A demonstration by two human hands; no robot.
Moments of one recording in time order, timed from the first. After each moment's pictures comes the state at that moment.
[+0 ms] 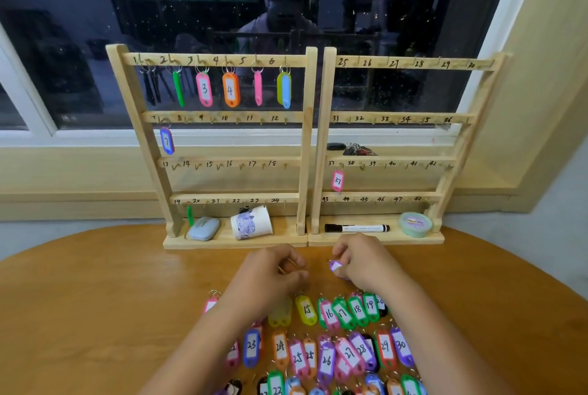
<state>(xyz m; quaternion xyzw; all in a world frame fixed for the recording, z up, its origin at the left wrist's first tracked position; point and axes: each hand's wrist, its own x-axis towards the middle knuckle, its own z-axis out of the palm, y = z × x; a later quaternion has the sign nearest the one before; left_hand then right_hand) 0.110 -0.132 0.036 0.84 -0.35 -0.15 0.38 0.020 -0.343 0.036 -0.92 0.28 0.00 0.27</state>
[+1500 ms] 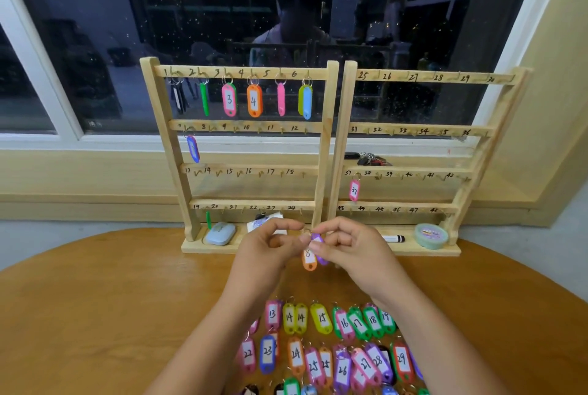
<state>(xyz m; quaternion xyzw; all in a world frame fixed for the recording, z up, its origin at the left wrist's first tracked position) 0.110 -0.122 0.074 0.66 -0.21 -0.19 0.69 0.015 -0.286 0.084 -0.77 0.12 -0.16 0.61</state>
